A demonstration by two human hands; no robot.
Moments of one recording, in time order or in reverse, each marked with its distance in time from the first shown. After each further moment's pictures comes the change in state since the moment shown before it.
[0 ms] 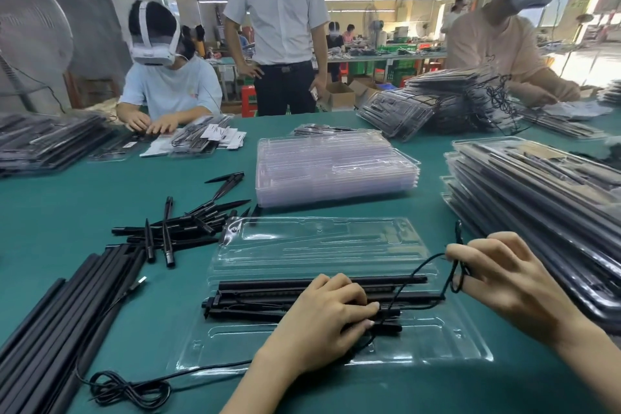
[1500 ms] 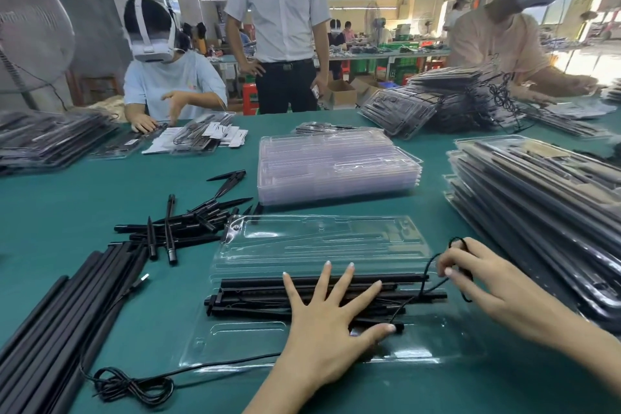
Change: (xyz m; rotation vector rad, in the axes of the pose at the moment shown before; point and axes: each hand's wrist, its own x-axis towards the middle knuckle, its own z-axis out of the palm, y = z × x) left_hand -0.001 0.015 0.018 -0.049 -0.270 -0.495; right_hand -0.005 -0.008 -0.002 0.759 -0.503 0.652
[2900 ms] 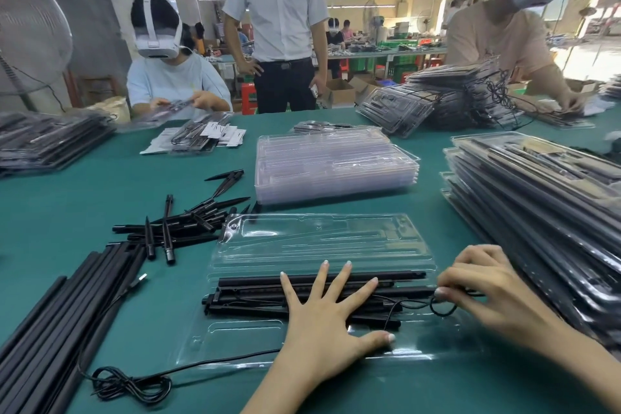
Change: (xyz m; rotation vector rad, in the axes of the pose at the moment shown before) left_hand 0.000 0.003 -0.003 0.033 -0.034 -0.031; right_hand -0.004 0.009 0.016 -0.143 0.218 -0.207
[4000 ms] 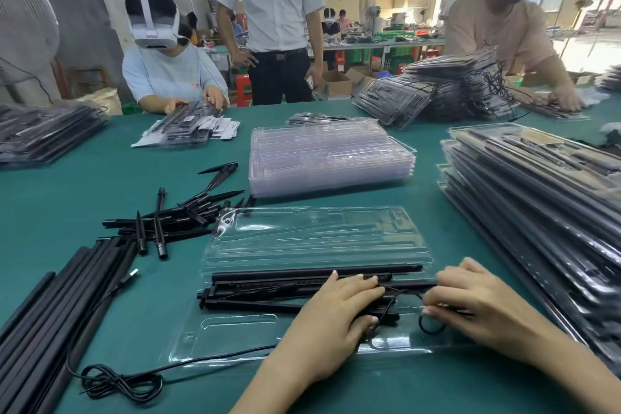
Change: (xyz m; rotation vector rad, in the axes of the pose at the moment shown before) left_hand 0.001 0.000 0.001 -0.276 0.133 0.330; right_hand -0.006 -0.006 0.009 -0.058 -0.080 -0.209
